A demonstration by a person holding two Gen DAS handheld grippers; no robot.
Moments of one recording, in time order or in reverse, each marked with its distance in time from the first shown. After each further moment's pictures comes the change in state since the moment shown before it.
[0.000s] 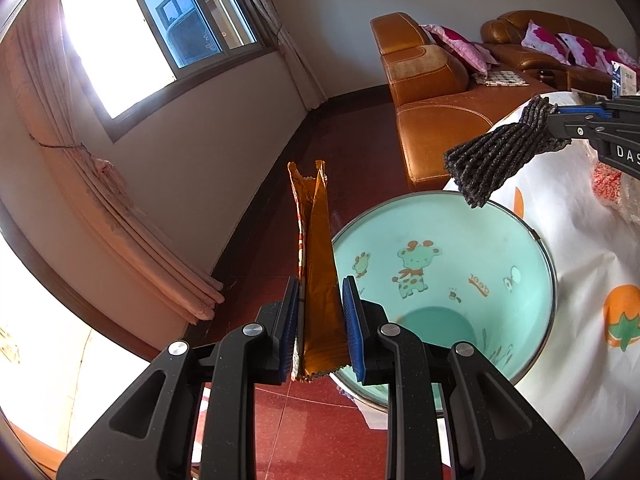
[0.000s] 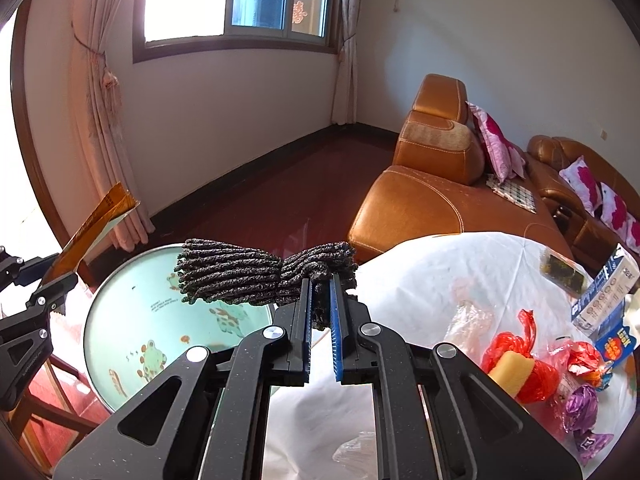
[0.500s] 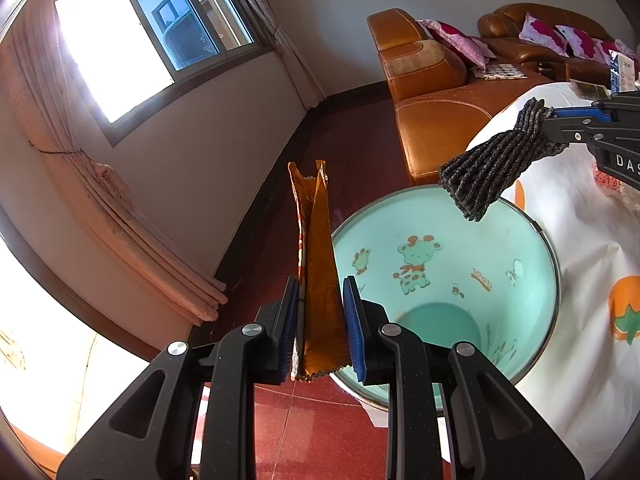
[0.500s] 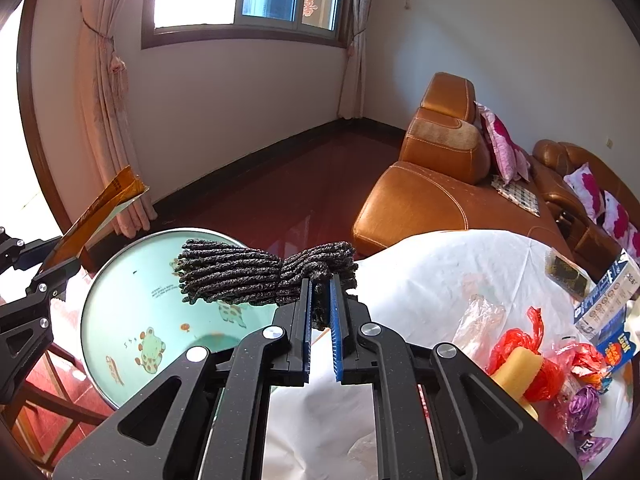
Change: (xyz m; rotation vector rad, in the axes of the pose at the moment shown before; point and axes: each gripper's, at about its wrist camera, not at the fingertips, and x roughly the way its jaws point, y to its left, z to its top) left arm 0.002 -0.003 0.000 0.022 0.005 0.008; right arm 0.005 0.011 -0.006 -0.037 0.021 0.007
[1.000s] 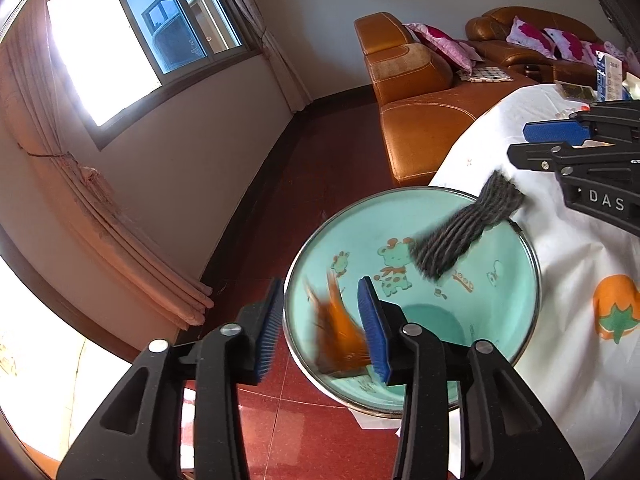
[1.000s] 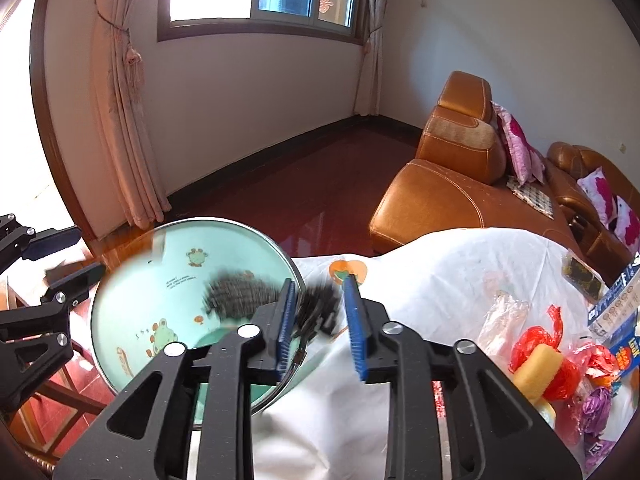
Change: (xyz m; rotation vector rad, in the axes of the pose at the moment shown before) left arm -0.001 -0.007 -0.002 0.010 -0.016 -0.051; right arm 0.005 0.012 -0.006 -0.020 0.013 0.050
